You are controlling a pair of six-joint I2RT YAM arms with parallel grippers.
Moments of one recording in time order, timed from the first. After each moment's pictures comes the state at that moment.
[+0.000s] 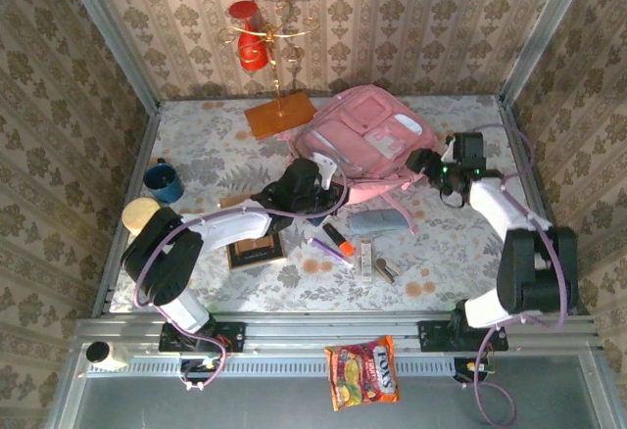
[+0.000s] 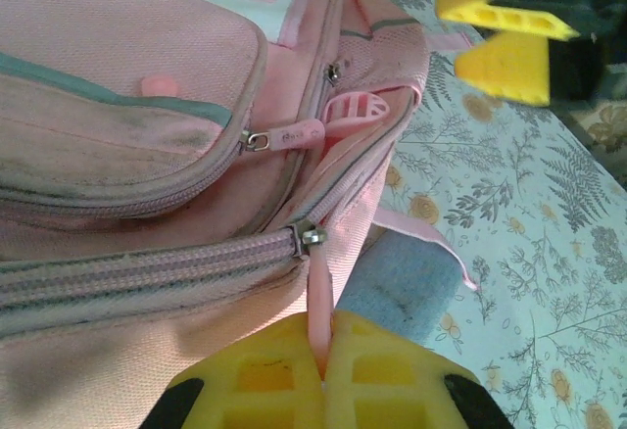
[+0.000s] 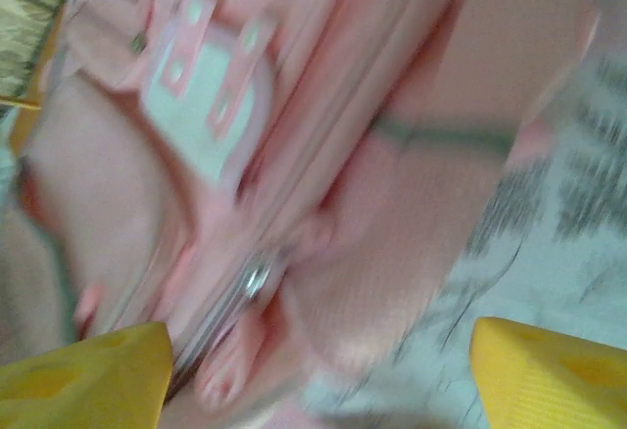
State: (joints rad) left arm -0.83 1.64 0.94 0.20 0.22 -0.38; right arm -0.02 1.43 0.88 -0.25 -0.33 0.62
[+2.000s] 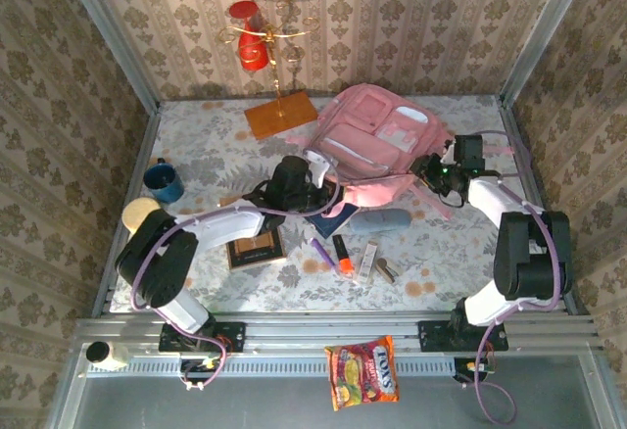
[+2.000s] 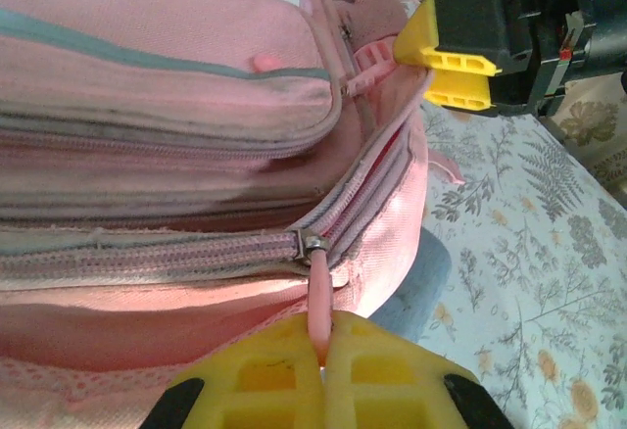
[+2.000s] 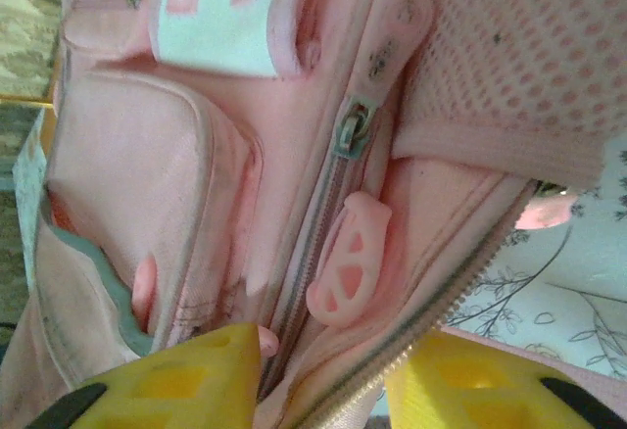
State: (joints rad) left arm -0.78 1.61 0.92 0.23 0.32 -0.34; right arm -0.07 1.55 0.91 -0.18 -0.42 0.68
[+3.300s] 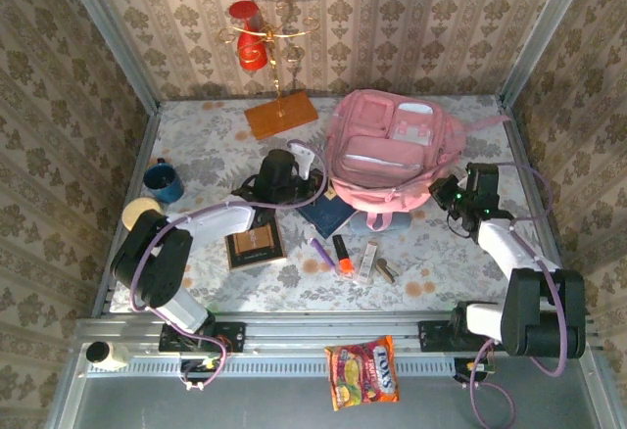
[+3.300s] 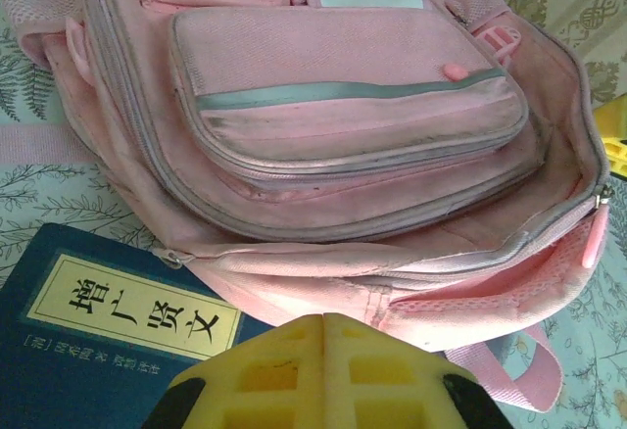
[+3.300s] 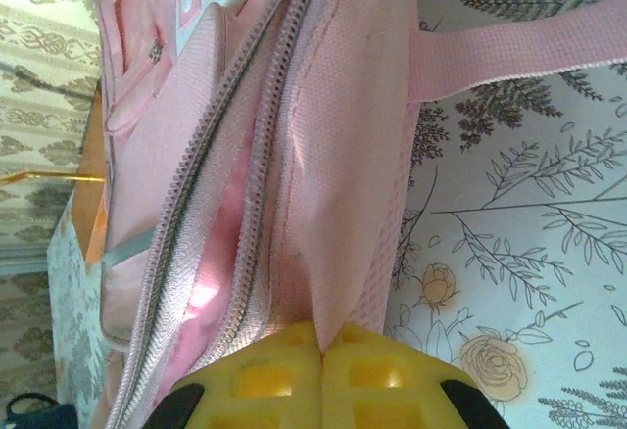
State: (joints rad) left arm -0.68 1.59 0.89 0.21 0.29 -0.32; right arm -0.11 1.25 0.60 -0.03 -0.34 0.81
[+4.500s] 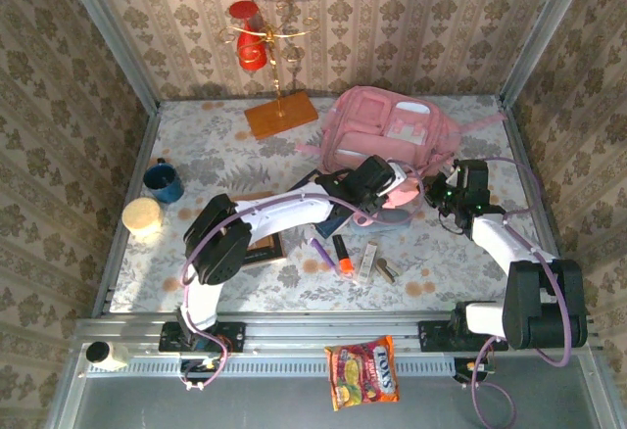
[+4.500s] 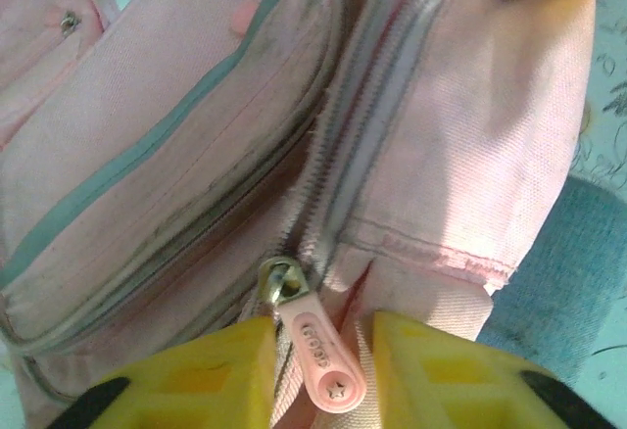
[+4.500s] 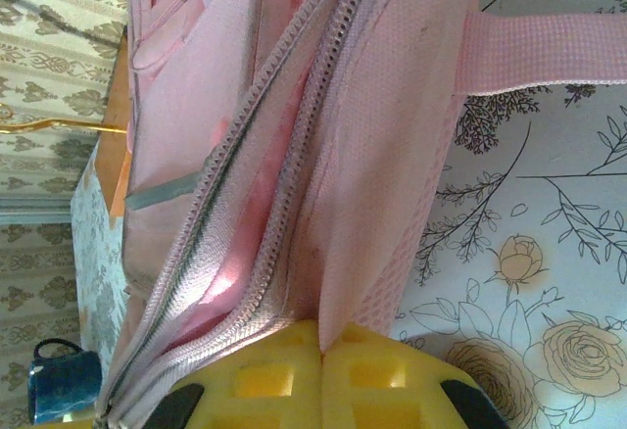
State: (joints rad) left arm -1.06 1.98 1.56 -0.39 -0.26 0.17; right arm -0.04 1.28 0.61 -0.01 -0.37 0.82
